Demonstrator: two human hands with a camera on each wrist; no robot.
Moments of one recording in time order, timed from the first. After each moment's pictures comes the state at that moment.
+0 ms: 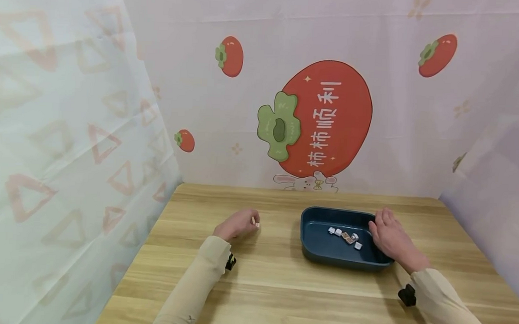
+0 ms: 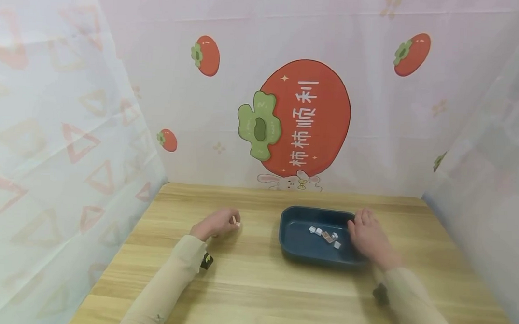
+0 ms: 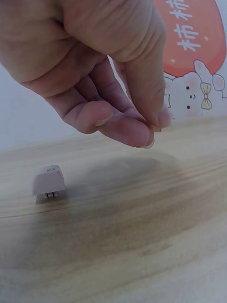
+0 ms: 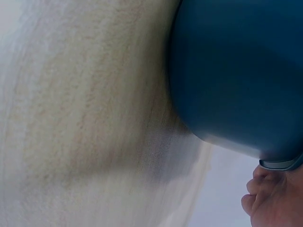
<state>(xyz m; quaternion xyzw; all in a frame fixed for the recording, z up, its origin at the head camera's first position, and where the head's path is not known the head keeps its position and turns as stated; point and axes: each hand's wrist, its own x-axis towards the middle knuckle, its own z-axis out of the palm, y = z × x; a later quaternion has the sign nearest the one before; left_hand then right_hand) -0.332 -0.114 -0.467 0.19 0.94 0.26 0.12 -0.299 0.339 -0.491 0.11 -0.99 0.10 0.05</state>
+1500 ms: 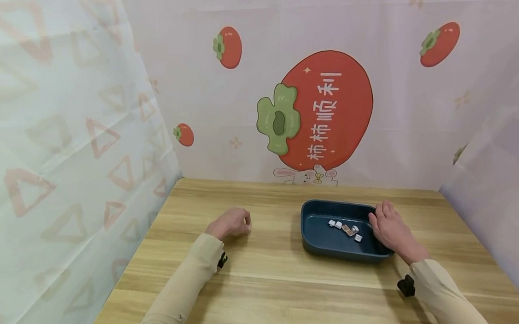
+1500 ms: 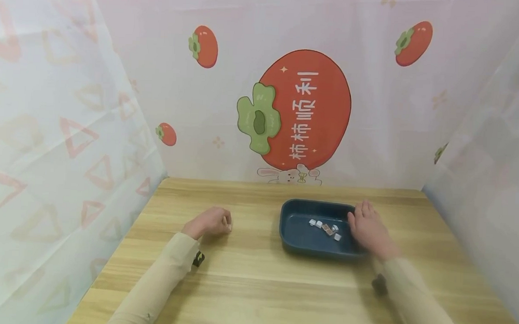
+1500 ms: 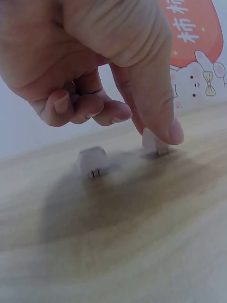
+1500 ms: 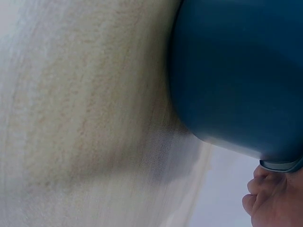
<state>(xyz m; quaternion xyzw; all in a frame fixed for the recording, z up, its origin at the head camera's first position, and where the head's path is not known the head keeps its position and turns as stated) -0.319 -0.133 -0.468 0.15 0.96 0.18 0.14 -0.302 0.335 -0.487 0.10 -0.99 0.10 0.05</state>
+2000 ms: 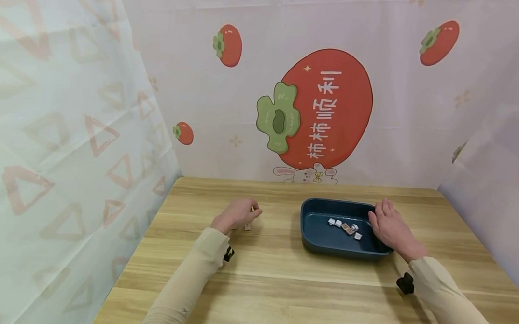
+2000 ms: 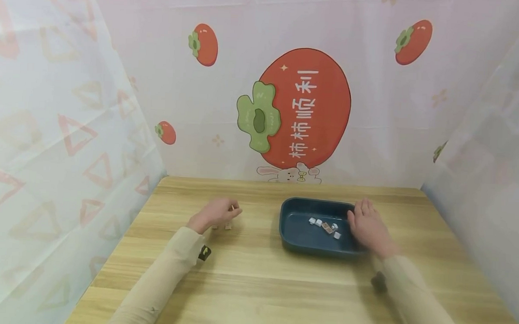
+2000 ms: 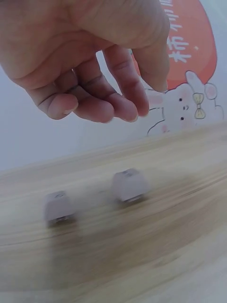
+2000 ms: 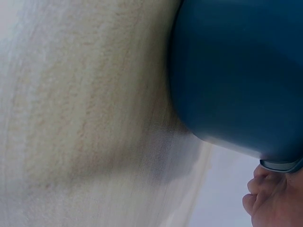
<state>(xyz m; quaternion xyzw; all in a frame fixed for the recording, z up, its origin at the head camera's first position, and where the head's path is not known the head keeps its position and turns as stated) -0.329 -0.113 -0.452 0.21 0.96 0.19 0.05 -0.301 0.335 -0.488 0.11 -0.99 0.09 0.07</state>
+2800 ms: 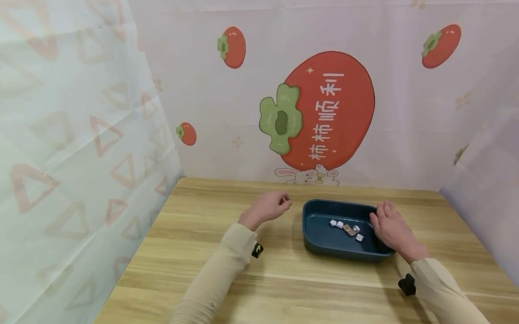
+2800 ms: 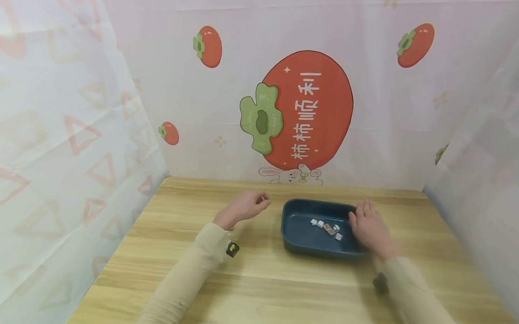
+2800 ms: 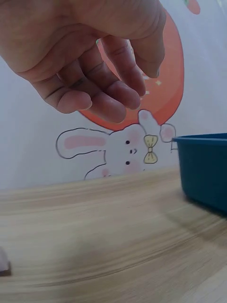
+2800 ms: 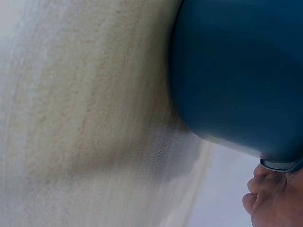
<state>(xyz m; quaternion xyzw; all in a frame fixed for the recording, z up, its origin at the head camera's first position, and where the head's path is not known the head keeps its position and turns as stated) -0.331 -0.042 -0.430 0.24 0.93 0.26 0.02 -0.301 0.336 -0.487 0.11 -0.99 0.09 0.06</state>
